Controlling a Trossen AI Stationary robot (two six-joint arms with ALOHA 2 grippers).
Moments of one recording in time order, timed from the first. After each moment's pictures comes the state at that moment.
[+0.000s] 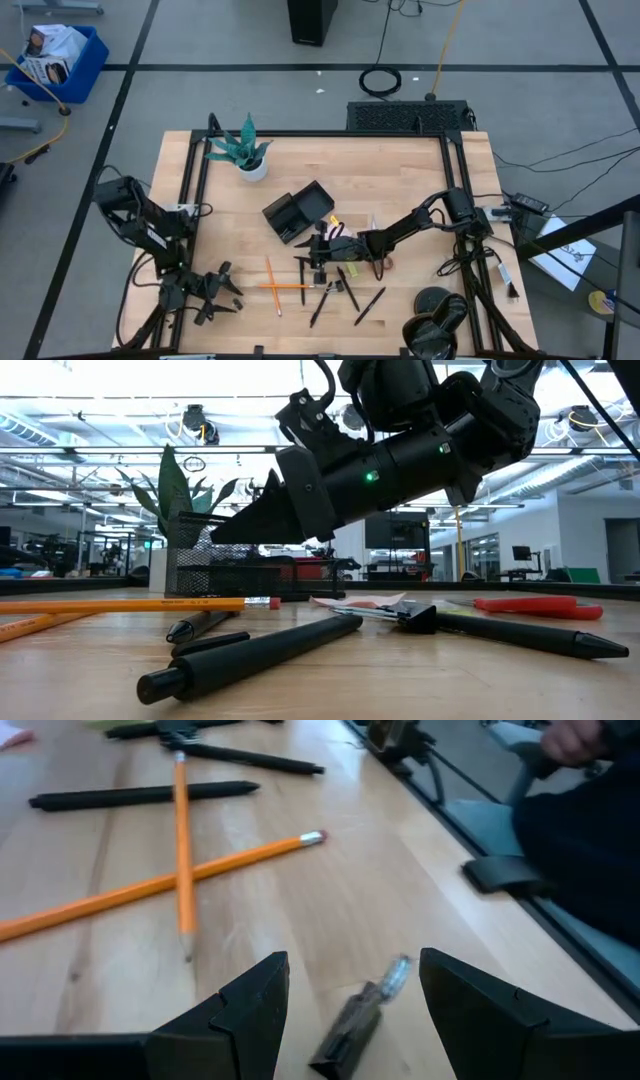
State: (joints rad) left arm -1.24 1.58 0.18 0.81 -0.71 -0.62; right arm 0.23 2.13 1.04 0.75 0.26 -0.02
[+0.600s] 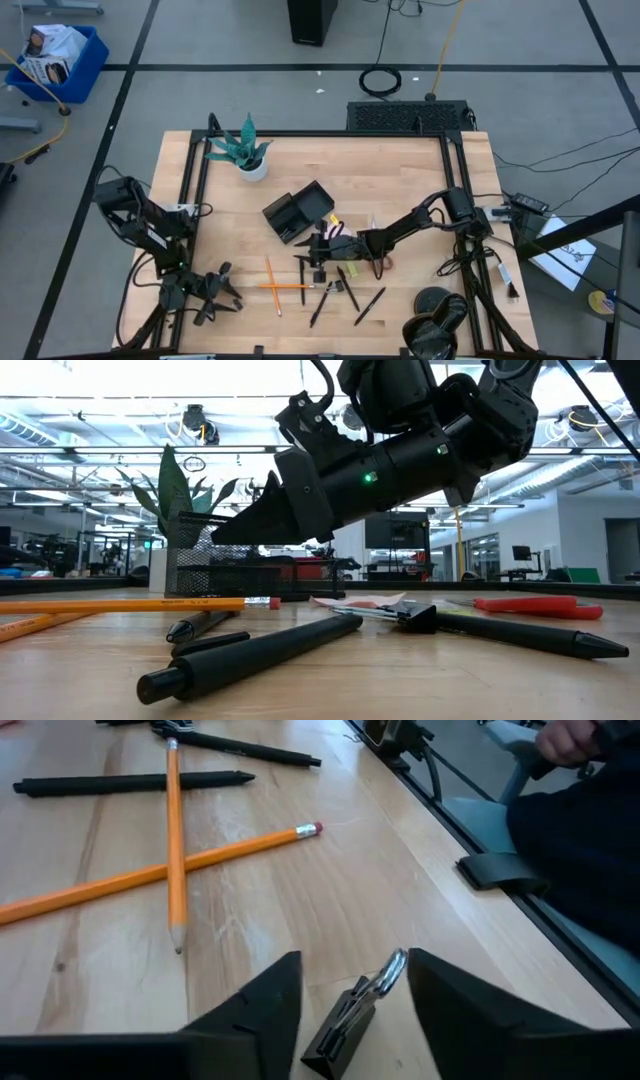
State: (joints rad) left arm -1.24 1.58 0.18 0.81 -0.68 -0.64; right arm 0.23 2.13 1.04 0.75 0.26 -0.02
